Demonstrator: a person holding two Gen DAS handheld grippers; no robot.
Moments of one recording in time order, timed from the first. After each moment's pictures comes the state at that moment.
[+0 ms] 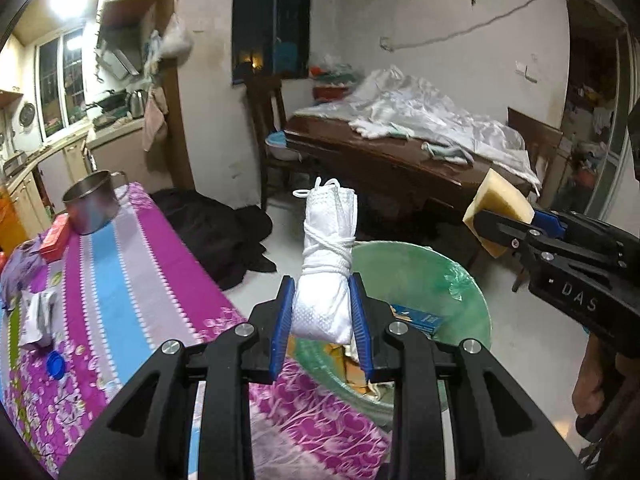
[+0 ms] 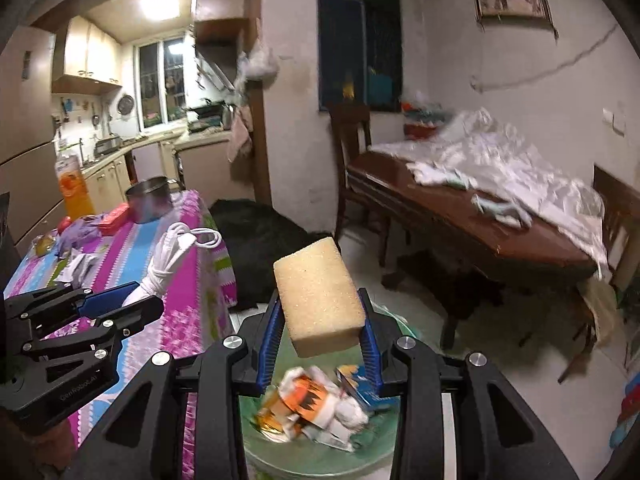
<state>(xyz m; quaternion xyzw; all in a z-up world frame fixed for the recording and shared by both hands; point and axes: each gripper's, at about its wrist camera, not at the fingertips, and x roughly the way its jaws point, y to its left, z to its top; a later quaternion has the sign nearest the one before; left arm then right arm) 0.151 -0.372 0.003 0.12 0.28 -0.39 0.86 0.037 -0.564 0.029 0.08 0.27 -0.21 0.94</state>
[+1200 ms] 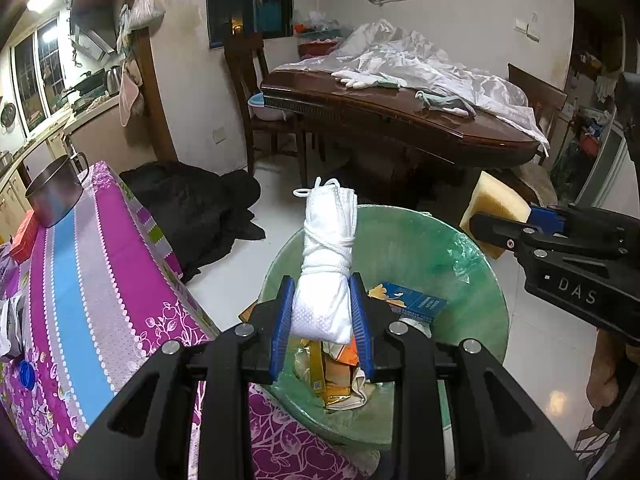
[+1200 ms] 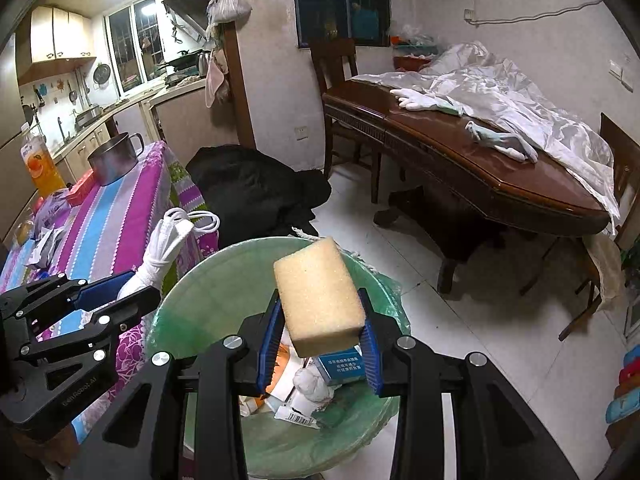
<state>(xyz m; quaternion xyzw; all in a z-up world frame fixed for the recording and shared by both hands) 0.160 -0.433 -0.035 0.17 0.34 -0.39 0.84 0.075 -0.617 -0.033 0.12 0.36 -0.21 0.90</state>
